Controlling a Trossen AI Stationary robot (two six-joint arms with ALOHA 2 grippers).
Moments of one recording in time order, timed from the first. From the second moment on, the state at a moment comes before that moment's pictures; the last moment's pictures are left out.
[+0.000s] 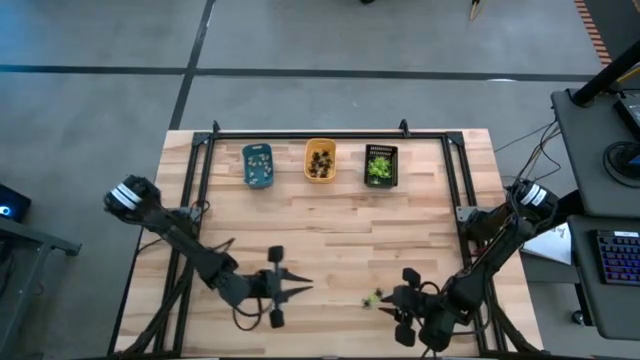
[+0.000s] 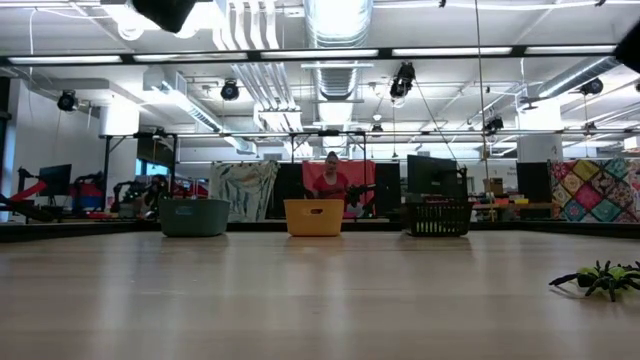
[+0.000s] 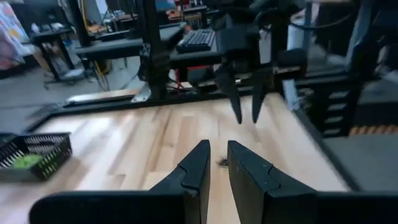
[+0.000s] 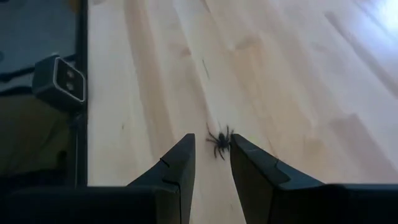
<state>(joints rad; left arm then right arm) -0.69 1.60 0.76 0.66 -0.74 -0.03 0.91 1.65 0.98 -0.33 0.64 1.02</state>
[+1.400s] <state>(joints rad) -0.64 1.90 0.99 0.67 -0.78 0.17 0.92 1.81 0.92 -0.36 0.63 1.11</state>
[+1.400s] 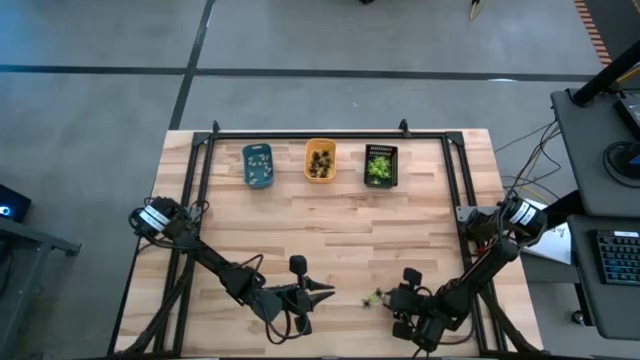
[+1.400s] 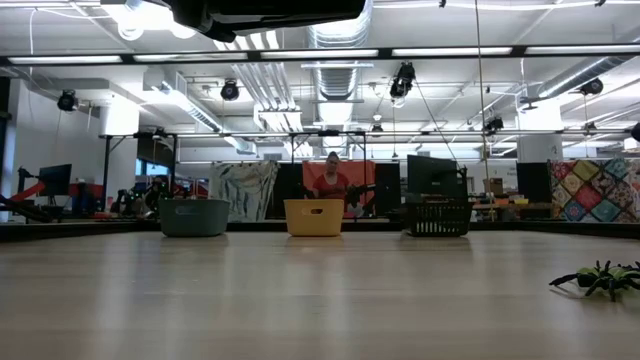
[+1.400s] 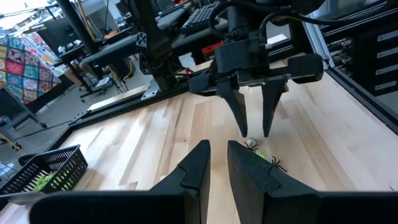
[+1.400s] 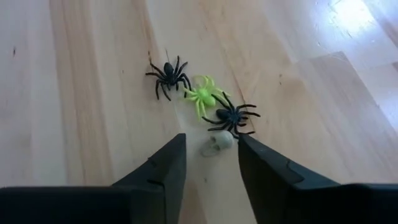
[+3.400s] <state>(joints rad) -0.63 1.90 0.99 0.67 -0.78 0.17 0.89 1.80 0.89 -0.35 0.60 1.03</state>
